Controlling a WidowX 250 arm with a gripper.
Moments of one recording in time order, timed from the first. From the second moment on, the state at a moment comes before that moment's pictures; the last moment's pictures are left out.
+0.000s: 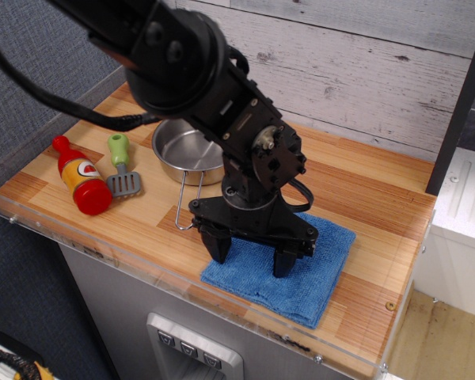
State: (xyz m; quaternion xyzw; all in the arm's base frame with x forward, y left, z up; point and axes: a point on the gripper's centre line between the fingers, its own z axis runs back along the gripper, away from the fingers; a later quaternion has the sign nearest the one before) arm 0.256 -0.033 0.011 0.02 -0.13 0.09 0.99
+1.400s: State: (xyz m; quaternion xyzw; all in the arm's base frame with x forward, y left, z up) arm 0.350 -0.032 0.012 0.03 -0.17 0.13 0.98
